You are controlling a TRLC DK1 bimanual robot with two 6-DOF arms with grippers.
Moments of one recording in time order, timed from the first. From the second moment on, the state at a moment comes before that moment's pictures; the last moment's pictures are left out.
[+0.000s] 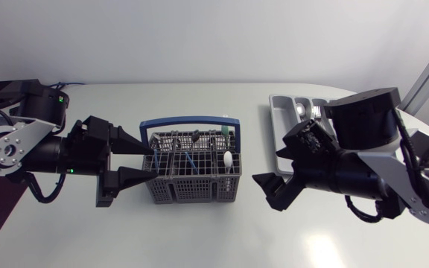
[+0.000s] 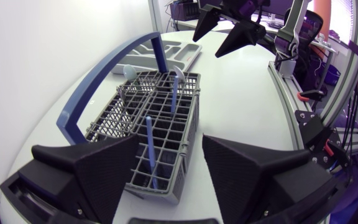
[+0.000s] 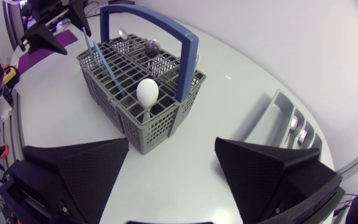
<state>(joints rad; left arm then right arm) -0.14 1.33 0.74 -0.33 0.84 0.92 0.57 1.12 0.65 -0.25 -0.04 -0.21</state>
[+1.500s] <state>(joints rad) -0.17 1.26 0.77 -0.27 0.75 0.87 0.65 1.12 0.62 -0.24 -0.04 -0.21</state>
